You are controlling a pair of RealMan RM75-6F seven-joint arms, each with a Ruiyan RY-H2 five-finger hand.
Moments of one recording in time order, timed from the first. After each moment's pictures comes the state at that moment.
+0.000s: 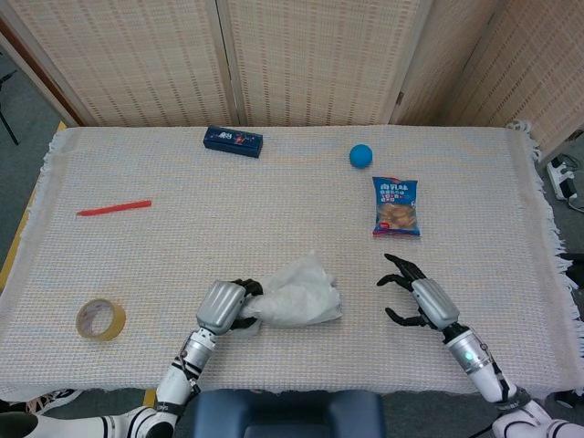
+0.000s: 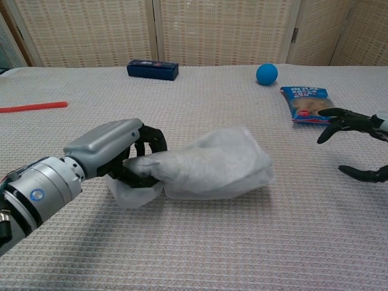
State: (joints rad) left arm -0.57 -1.82 -0.14 -1.48 1.31 1.16 0.34; right arm 0.40 -1.47 -0.01 -1.21 -1.64 1.20 0.64
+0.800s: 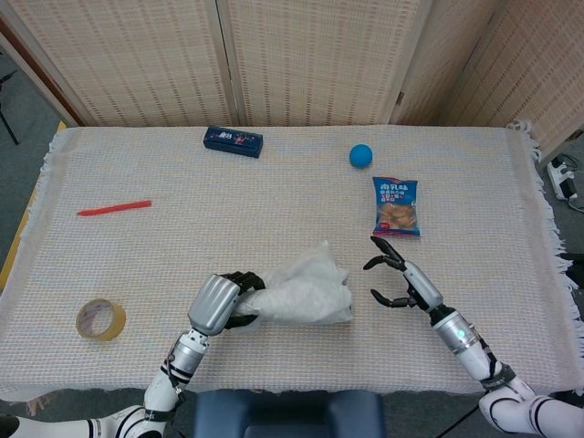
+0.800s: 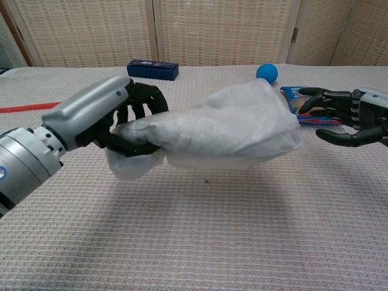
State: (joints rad) left arm -0.55 -1.75 -0.14 -1.58 1.48 1.28 0.25; right arm 0.50 -1.50 0.01 -1.17 -1.64 1.20 1.12
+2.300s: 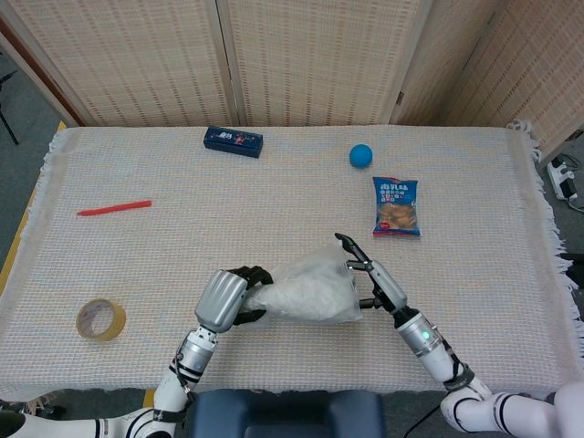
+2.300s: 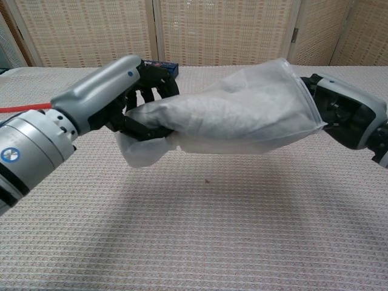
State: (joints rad) left arm -0.58 -1.77 -0.19 -1.67 1.40 1.28 0.37; right arm 0.55 -1.61 0.05 -1.29 -1.59 1.25 1.05
